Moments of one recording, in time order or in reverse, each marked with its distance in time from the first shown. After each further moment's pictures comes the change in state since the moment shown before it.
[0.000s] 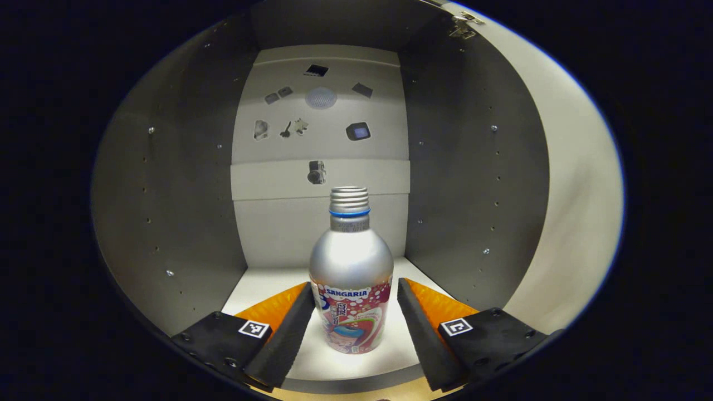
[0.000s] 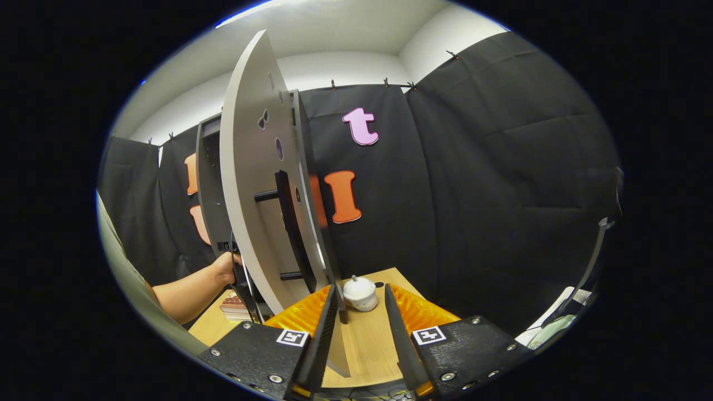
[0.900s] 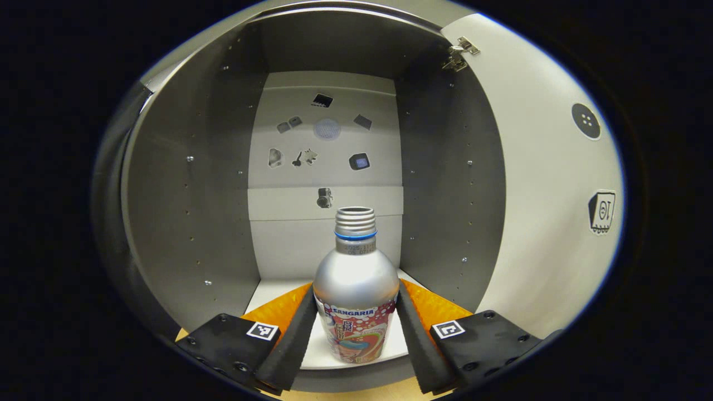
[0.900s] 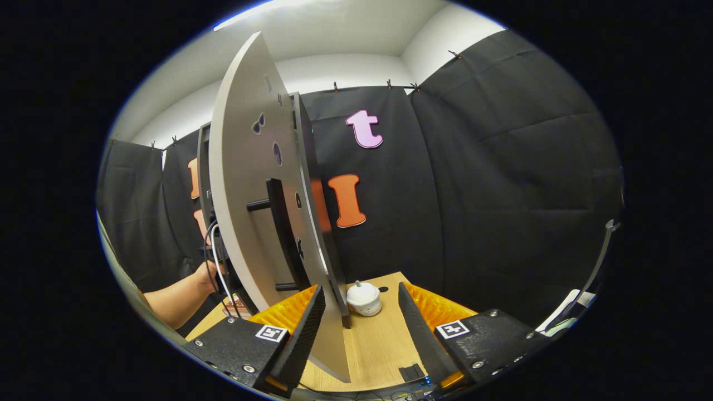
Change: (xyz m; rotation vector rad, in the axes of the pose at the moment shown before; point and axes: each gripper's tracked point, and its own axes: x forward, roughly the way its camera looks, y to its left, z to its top) left arm -0.079 0.014 0.025 0.045 -0.112 -0.029; right arm 0.026 -0.003 0.016 0.014 -0.027 0.043
